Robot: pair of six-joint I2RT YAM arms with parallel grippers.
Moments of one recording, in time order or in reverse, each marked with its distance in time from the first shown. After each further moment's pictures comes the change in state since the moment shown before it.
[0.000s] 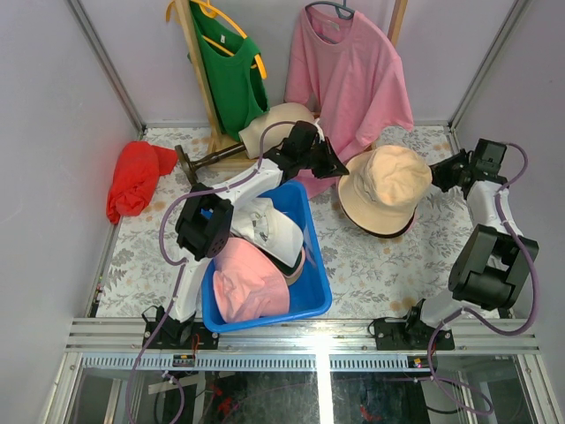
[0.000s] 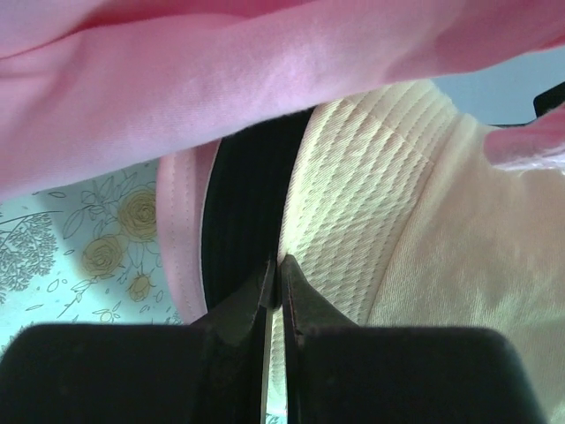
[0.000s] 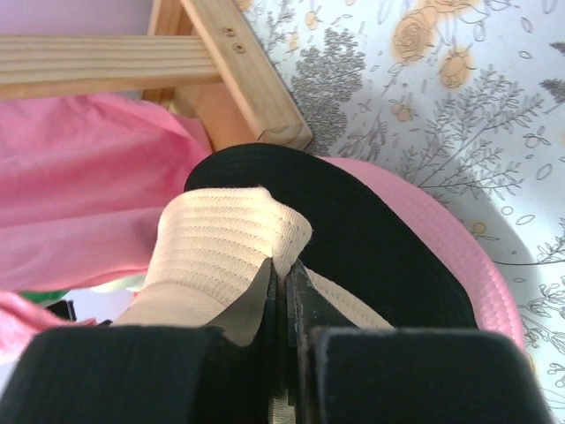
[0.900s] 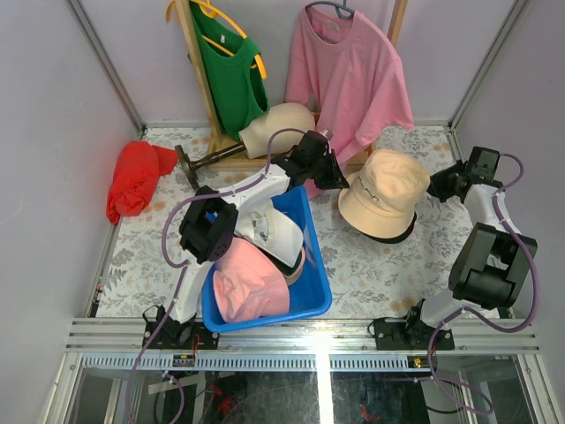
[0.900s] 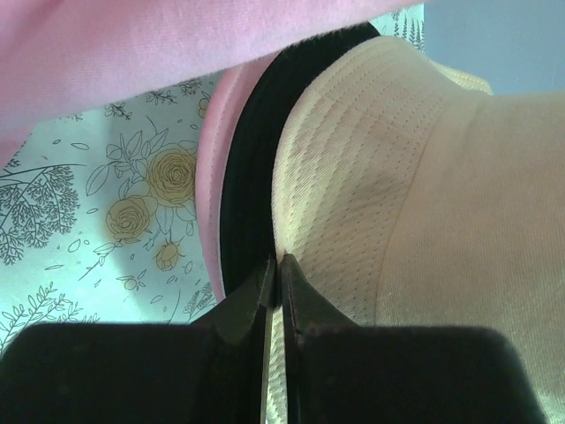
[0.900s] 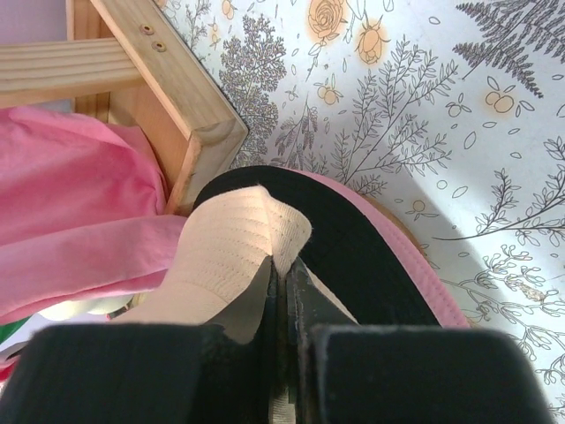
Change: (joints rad) left arm -0.059 0.000 -0.008 -0.127 -0.101 0.070; right arm 0.005 0.021 -0.047 -0.055 0.094 0.000
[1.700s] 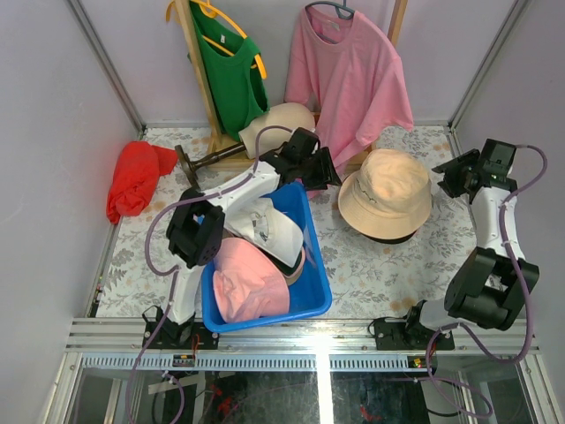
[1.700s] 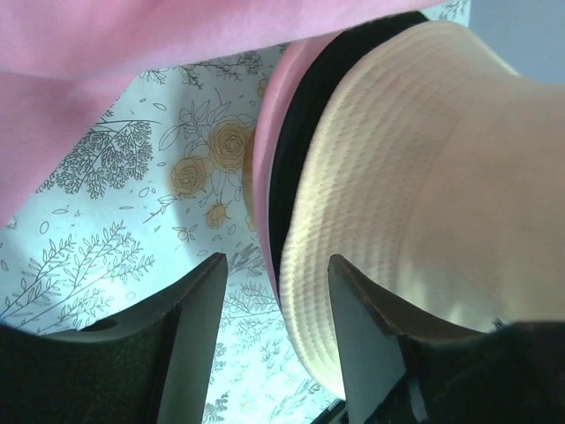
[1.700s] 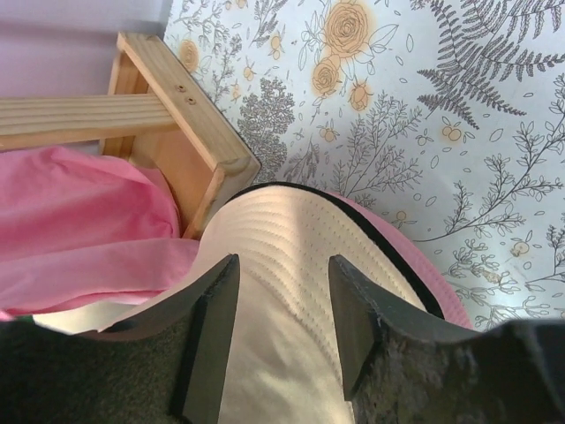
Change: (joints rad) left arm 0.018 -0.090 -0.058 -0.122 -0.055 0.013; right arm -0.011 -0.129 0.065 -0.102 0.127 -0.011
